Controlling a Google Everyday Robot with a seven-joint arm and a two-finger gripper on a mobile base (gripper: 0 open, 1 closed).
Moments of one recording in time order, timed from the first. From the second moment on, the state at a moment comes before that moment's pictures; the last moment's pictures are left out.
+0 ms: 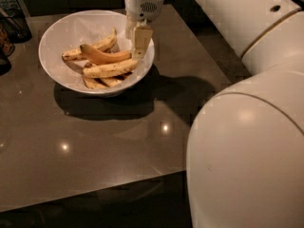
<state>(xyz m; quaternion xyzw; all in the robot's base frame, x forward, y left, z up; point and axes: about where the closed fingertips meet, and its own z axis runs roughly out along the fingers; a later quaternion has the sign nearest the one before) 0.640 0.029 0.940 -0.78 0.62 0.03 0.14</state>
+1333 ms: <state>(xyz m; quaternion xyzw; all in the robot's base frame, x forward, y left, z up) 0.635 0.035 0.918 -0.77 0.63 0.06 0.12</state>
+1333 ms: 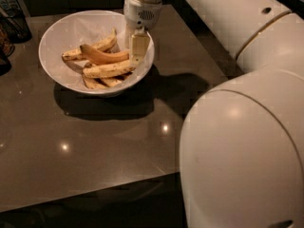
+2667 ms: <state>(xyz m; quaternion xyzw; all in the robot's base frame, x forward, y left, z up) 0.623 0.046 0.898 -0.75 0.64 0.11 0.10</state>
